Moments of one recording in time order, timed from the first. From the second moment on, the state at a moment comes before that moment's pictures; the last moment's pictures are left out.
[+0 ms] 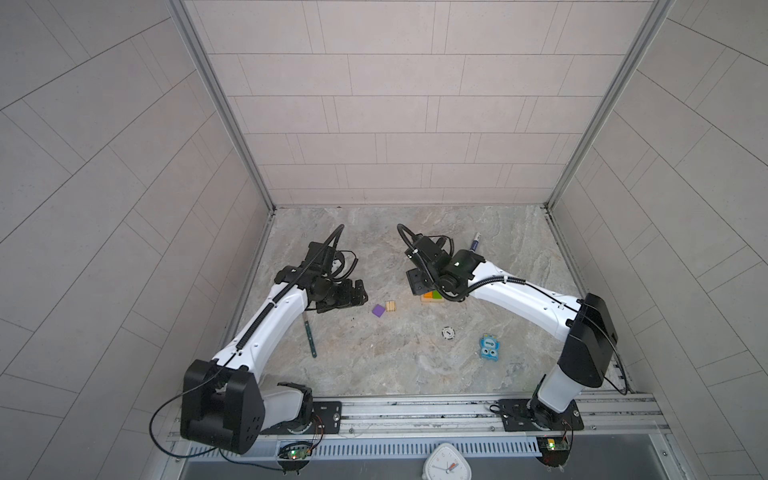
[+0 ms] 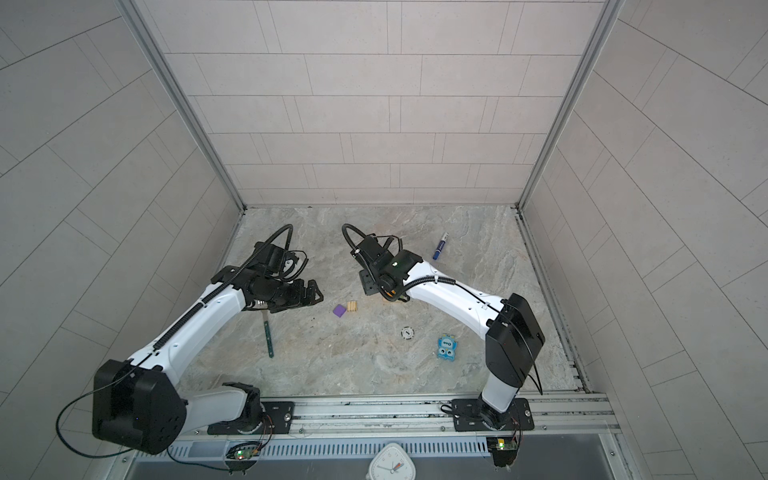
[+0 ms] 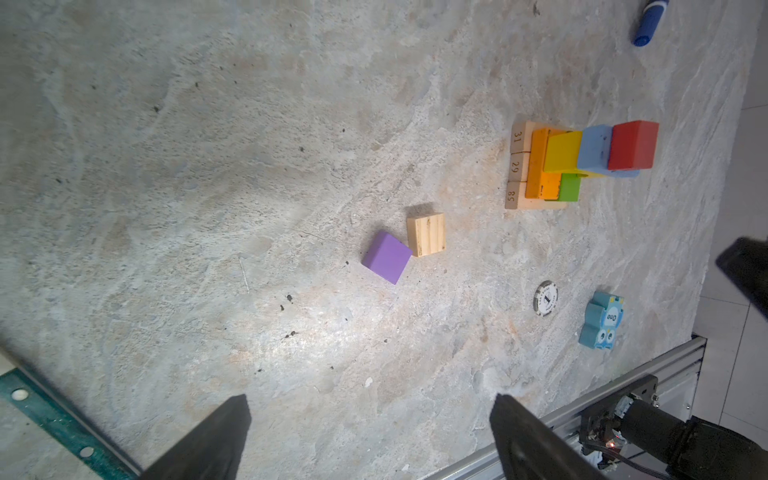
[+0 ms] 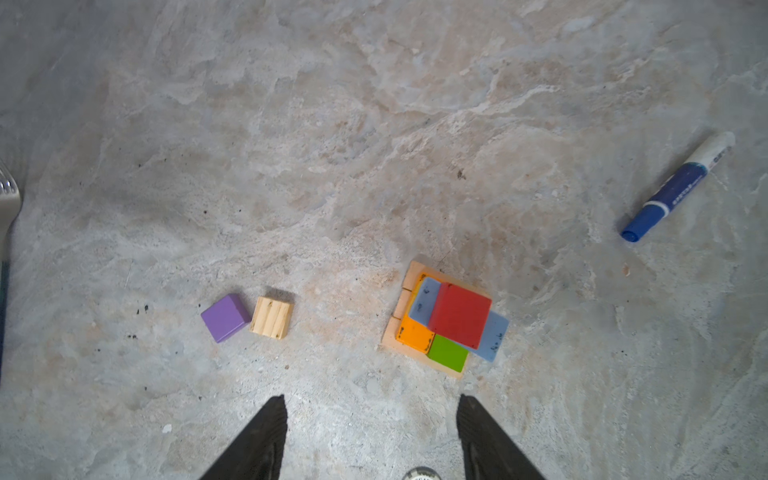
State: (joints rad) left arm -0.21 1.27 0.97 -0.89 0.35 -0.32; right arm 0.82 1.69 1.48 -0.81 0.26 0.43
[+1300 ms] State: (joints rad) left arm -0.17 1.24 0.97 -0.87 0.36 -0.32; right arm 0.91 2.09 1.57 -0.66 0.17 0.59
